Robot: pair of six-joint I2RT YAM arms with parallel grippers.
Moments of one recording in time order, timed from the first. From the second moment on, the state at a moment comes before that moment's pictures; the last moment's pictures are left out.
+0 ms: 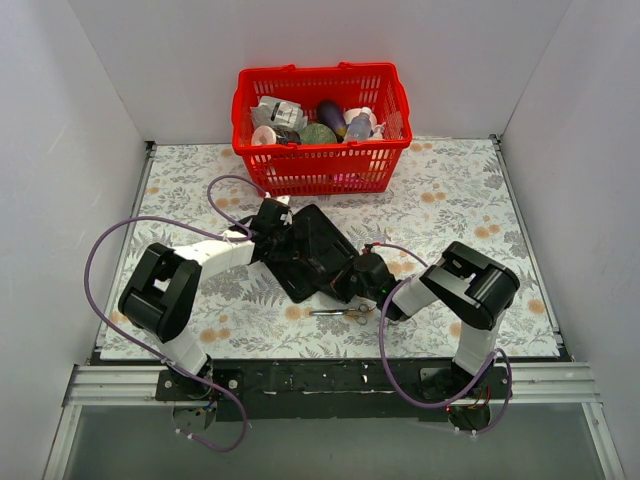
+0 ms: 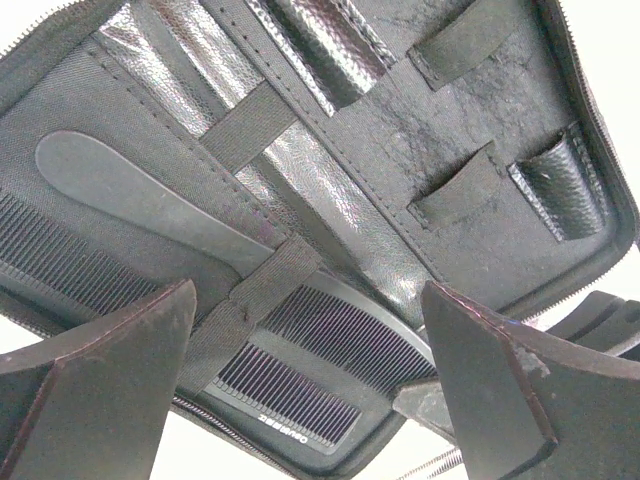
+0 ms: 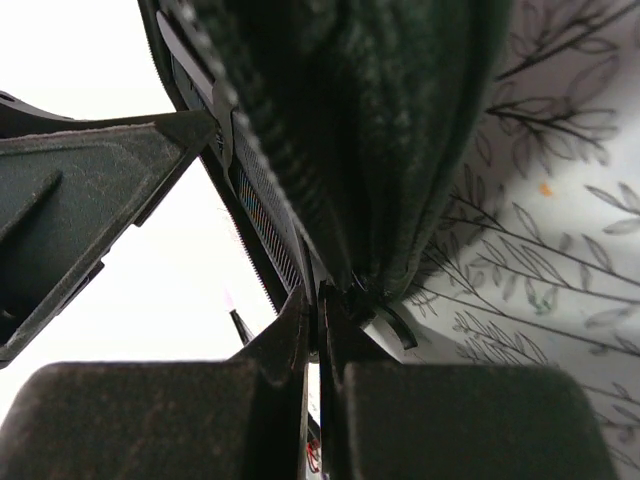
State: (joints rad) left arm -0.53 1.67 0.94 -0.17 0.07 -0.53; right arm 0.85 1.82 0.51 0.79 -0.10 1.51
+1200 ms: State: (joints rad) left arm -0.53 1.67 0.94 -0.13 0.03 -0.53; right arm 0.92 1.62 0.56 0.56 -0.02 1.46
